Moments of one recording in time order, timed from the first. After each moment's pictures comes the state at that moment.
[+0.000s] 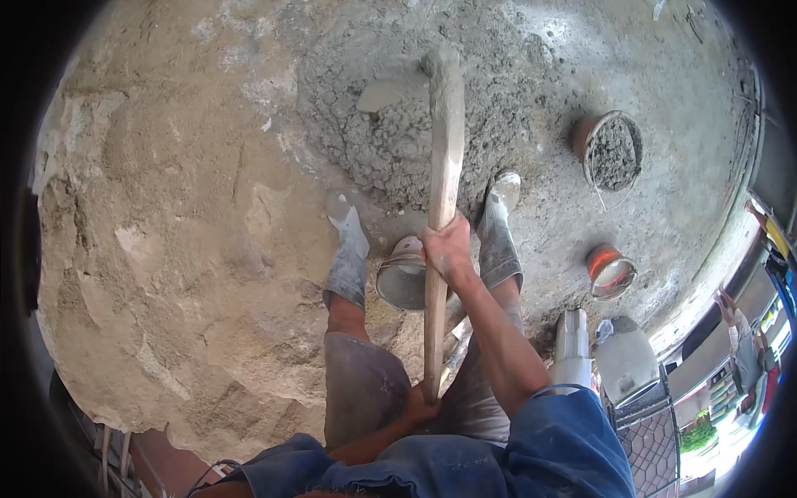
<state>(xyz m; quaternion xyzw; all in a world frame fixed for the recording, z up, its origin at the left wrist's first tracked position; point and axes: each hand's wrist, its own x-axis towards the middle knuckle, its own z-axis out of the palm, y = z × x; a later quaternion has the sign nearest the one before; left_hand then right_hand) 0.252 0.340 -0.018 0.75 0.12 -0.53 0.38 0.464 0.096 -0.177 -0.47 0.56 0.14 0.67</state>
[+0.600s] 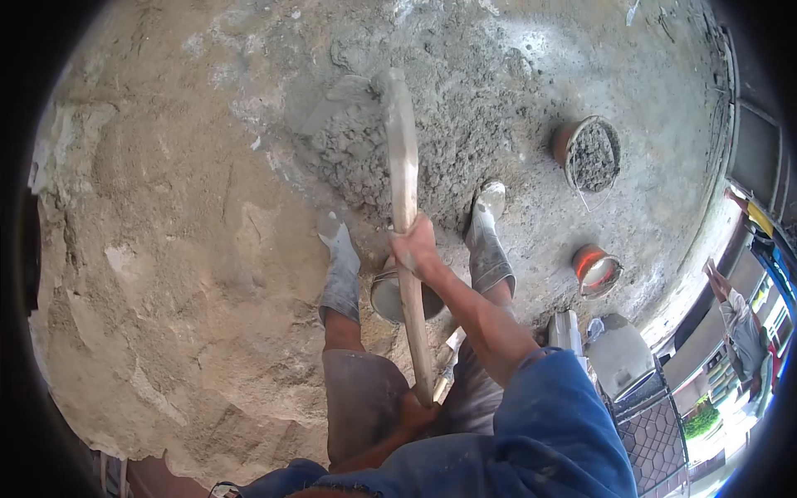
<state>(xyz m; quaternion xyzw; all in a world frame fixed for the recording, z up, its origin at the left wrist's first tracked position) 0.299 0.331 -0.002 0.76 0.12 -0.56 0.30 0.501 0.127 -0.186 -0.48 0.55 0.19 0.66</state>
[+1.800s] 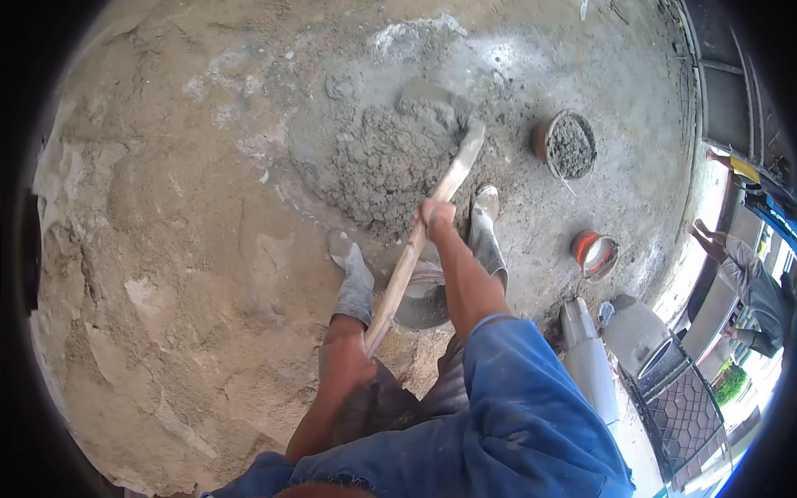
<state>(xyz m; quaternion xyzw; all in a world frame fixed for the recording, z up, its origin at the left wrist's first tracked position) 0.558 0.331 0.007 0.77 -0.17 -0.61 -0.06 0.500 0.114 -0.296 -0.28 0.74 0.12 0.60</state>
